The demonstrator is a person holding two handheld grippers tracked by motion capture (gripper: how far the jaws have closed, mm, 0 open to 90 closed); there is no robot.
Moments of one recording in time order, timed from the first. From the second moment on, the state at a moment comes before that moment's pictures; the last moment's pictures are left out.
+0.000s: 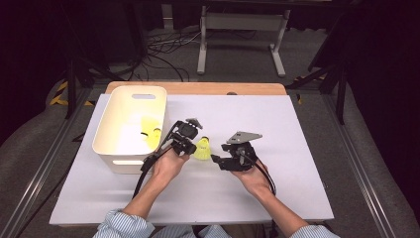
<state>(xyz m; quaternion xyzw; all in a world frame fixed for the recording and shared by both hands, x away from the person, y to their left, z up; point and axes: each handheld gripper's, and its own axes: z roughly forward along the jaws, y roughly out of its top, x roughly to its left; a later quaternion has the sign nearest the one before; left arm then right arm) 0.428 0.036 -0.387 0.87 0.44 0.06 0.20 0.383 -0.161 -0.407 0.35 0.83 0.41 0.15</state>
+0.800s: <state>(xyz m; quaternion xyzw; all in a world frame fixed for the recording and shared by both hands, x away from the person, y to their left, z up) 0.418 0.043 -0.368 0.87 0.44 0.07 0.20 0.364 -0.217 -0.414 0.35 0.80 0.44 0.20</state>
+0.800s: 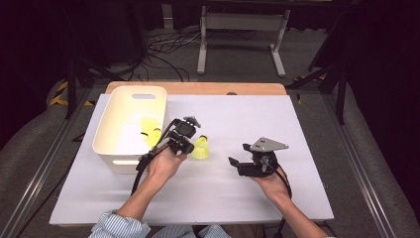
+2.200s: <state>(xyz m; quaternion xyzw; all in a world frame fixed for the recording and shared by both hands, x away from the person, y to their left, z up) 0.411 0.064 -0.335 0.86 0.45 0.08 0.22 0.325 -0.277 -0.443 0.38 0.76 0.47 0.24</state>
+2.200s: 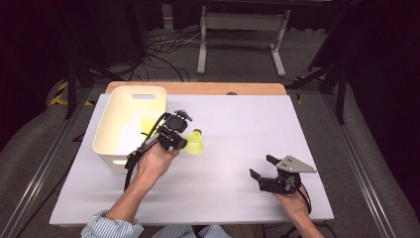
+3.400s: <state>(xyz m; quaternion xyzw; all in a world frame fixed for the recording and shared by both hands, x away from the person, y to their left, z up) 0.430 0.084 -0.309 0.85 0.46 0.07 0.23 0.317 -0.295 -0.450 0.39 0.75 0.48 0.25</state>
